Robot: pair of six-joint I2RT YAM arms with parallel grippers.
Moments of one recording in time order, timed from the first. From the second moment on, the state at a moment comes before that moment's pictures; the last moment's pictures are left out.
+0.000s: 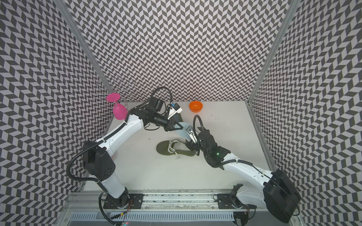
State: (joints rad) left arm -0.51 1.73 1.61 -0.79 0.85 0.16; right arm 0.72 1.21 0.68 0.11 0.22 -0.32
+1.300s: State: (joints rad) left arm -0.53 1.68 1.59 -0.79 0.82 0.22; right arm 0.68 1.17 0.68 0.14 0.02 -0.35
